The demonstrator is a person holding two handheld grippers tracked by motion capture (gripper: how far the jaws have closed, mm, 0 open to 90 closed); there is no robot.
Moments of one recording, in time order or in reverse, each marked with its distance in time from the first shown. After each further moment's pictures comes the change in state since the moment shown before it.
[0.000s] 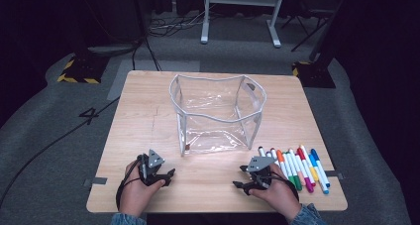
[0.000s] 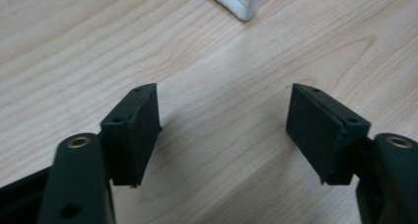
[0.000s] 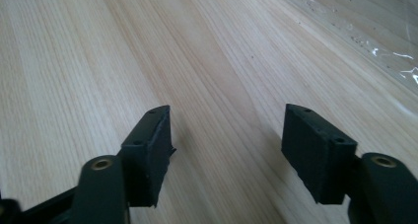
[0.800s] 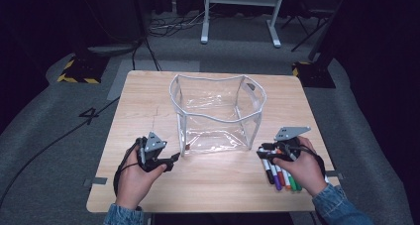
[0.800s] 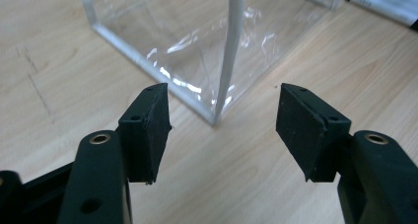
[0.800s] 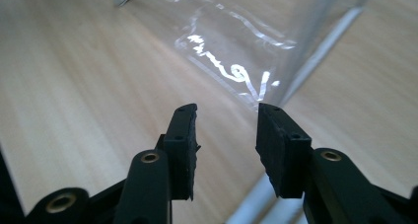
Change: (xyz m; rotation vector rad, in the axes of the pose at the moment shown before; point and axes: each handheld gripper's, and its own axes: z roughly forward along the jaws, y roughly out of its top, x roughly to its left) left arm 0.001 0.064 -0.043 -0.140 -0.089 0.001; right arm -0.063 0.039 -0.086 -0.025 -0.104 0.133
